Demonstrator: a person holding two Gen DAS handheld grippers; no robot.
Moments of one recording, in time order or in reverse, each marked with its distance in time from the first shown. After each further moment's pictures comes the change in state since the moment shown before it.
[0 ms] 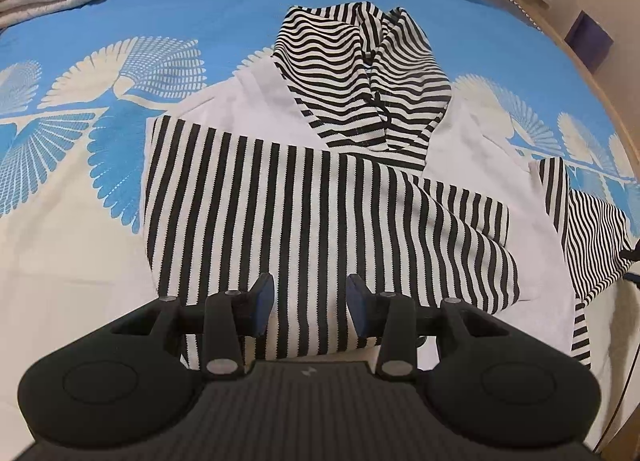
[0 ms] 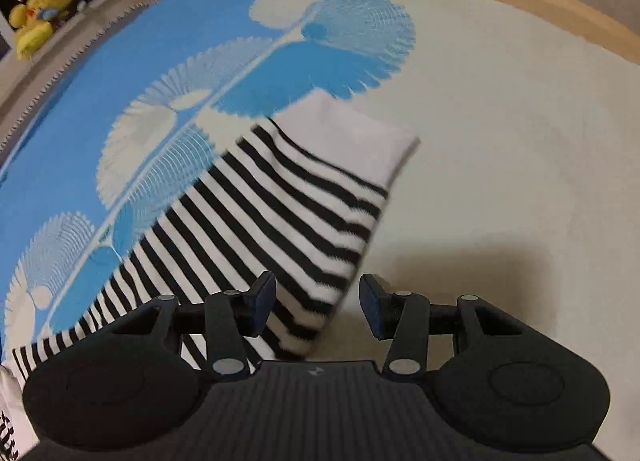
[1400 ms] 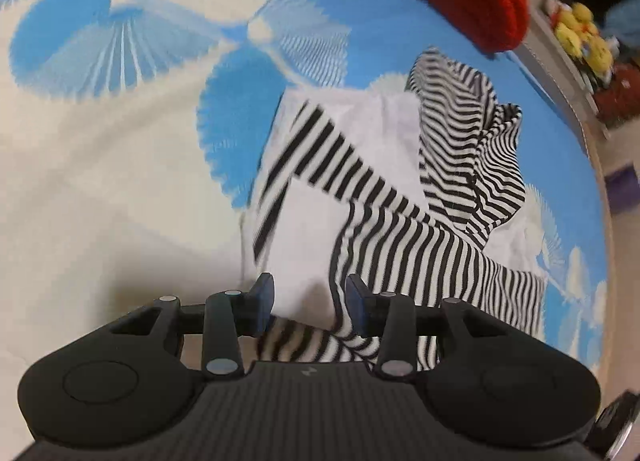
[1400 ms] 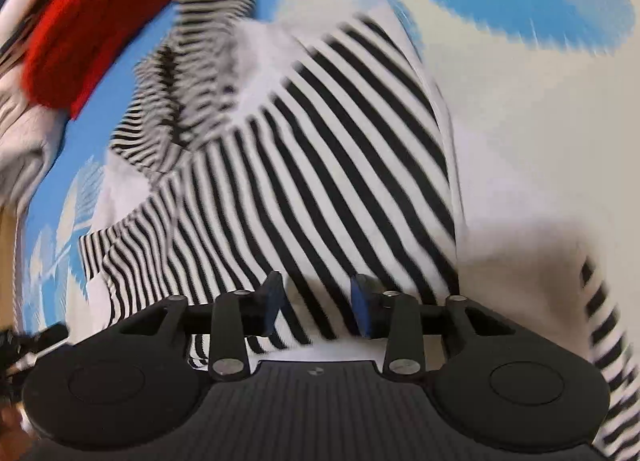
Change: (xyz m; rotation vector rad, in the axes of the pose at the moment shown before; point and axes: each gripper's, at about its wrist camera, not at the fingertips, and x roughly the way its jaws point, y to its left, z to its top) left arm 0.002 0.125 0.009 -0.496 0.076 -0.100; right arm -0.087 0.201 -0.221 -0.436 0.402 0.409
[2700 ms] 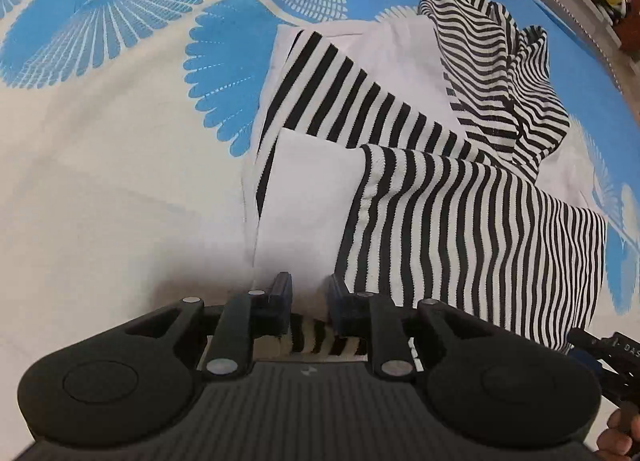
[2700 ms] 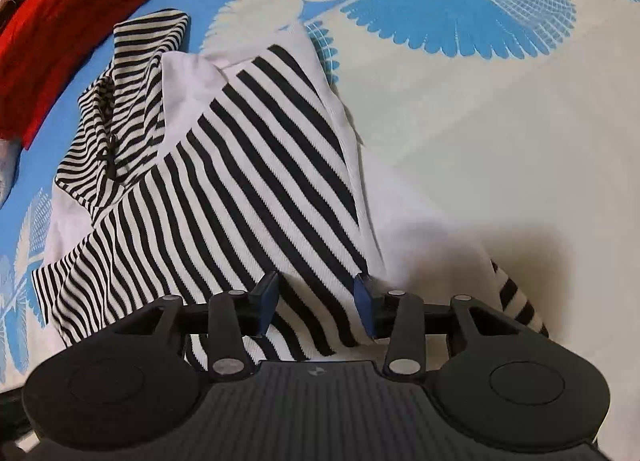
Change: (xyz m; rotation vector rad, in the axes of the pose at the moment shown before) left arm 0.040 -0.020 -0.030 0.168 0.025 0.167; right arm 0.001 -0.029 0.010 0.095 -0.023 -0.154
